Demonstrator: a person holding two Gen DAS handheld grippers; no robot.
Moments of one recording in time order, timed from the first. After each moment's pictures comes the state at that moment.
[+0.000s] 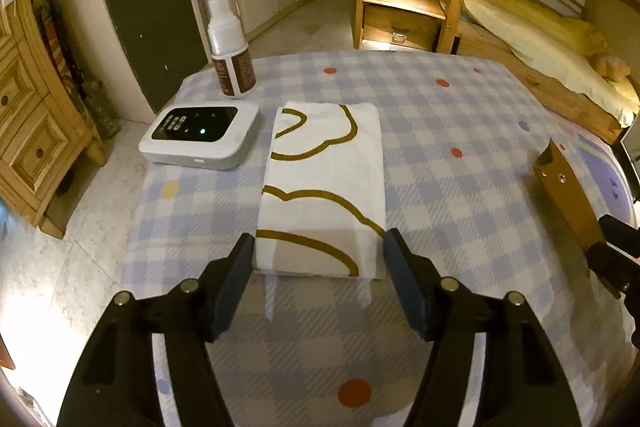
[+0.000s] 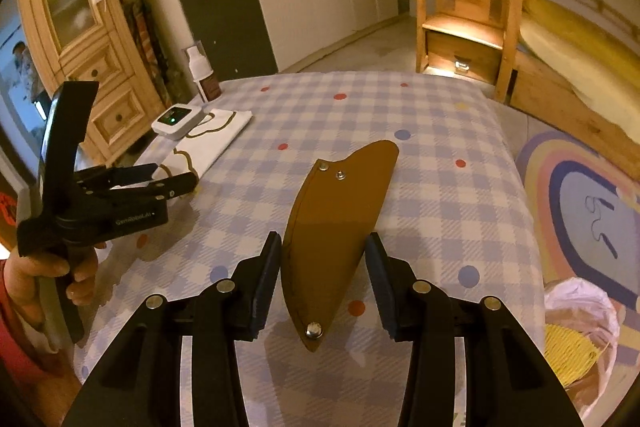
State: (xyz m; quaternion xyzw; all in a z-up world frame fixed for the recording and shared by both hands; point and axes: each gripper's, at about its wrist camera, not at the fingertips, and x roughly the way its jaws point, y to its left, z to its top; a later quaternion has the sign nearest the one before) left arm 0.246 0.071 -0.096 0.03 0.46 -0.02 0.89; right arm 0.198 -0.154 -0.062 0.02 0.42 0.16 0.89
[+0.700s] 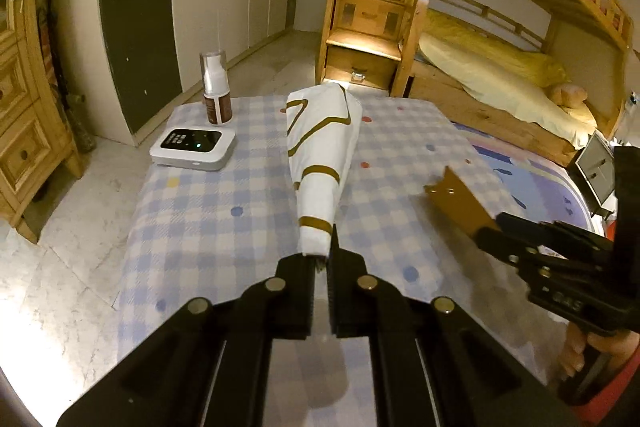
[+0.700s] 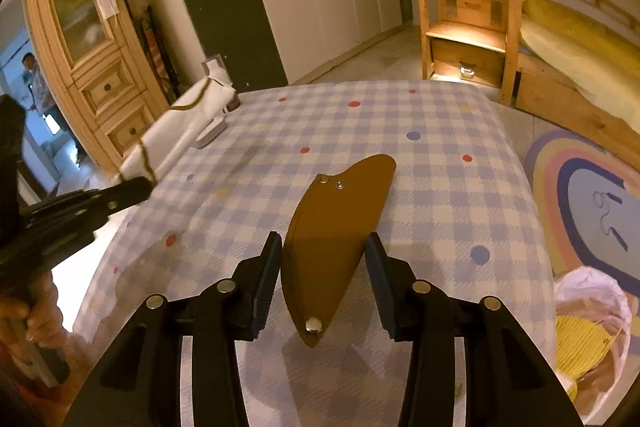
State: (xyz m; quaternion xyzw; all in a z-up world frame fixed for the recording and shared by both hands) left arm 0.158 0.062 -0.040 -0.02 0.39 -0.08 0.92; right arm 0.170 -0.156 -0.053 0.04 0.40 0.17 0.90
